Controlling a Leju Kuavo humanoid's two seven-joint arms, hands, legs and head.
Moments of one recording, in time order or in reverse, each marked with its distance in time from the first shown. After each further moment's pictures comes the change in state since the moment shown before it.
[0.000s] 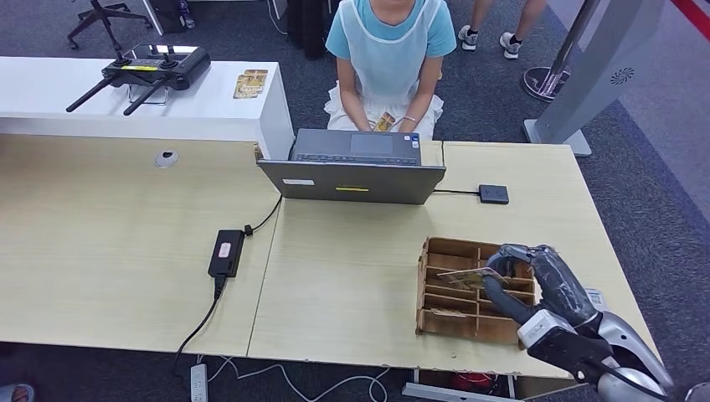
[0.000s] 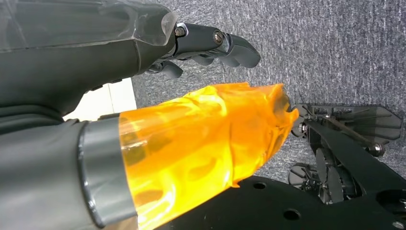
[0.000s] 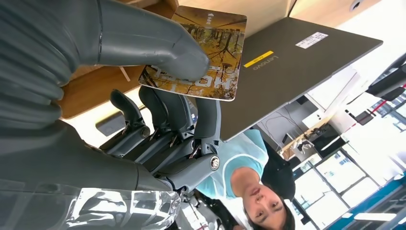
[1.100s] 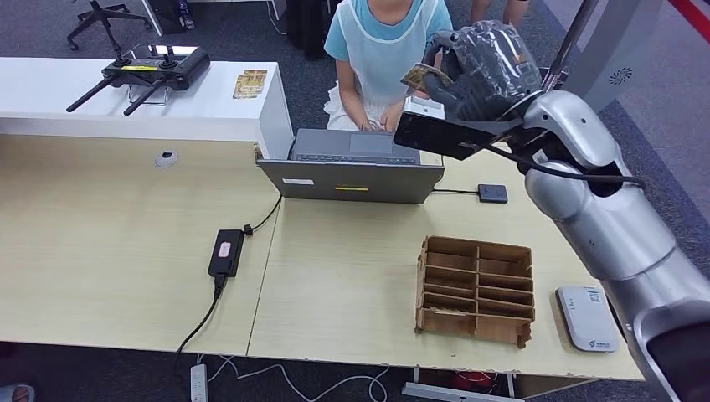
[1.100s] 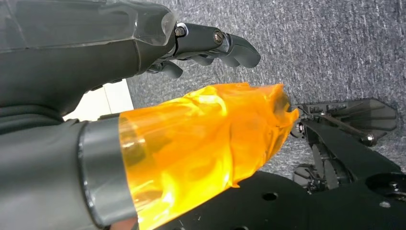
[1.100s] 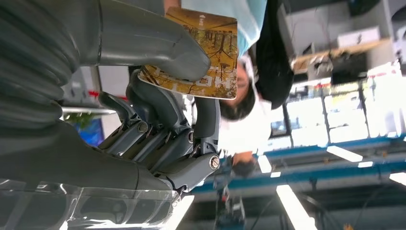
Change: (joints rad) left arm -0.037 0.023 -0.084 -0.032 -0.050 -0.006 0.039; right arm -1.049 0.183 0.471 0.462 0.347 0.031 0.341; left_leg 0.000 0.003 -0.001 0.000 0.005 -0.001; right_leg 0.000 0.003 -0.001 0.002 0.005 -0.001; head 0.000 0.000
